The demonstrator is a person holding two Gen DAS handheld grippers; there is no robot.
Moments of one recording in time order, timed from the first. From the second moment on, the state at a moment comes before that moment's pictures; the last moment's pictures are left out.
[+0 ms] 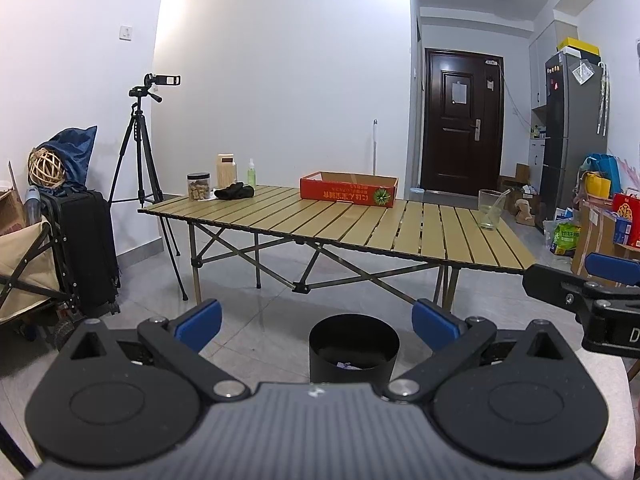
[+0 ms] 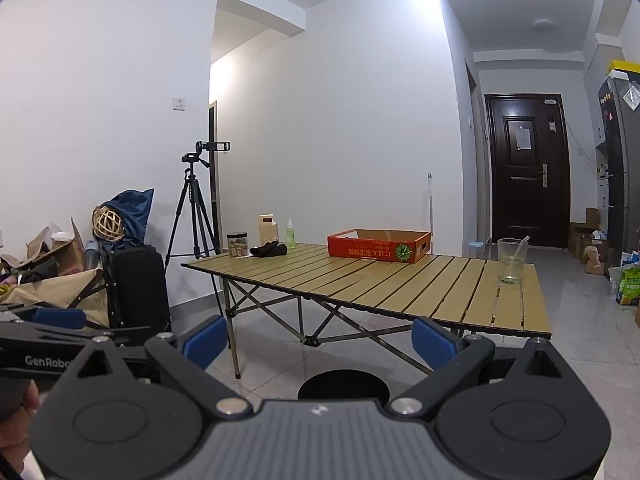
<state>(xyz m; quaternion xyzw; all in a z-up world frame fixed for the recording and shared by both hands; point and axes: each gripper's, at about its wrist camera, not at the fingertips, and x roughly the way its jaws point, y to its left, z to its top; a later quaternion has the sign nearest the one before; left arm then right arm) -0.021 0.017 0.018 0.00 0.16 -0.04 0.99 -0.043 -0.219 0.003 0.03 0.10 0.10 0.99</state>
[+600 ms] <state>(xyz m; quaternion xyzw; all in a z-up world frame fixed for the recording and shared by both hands) -0.022 0.019 0.020 0.00 0.16 -0.04 0.99 -0.042 -0.211 0.001 0.02 0.10 0.10 0.99</state>
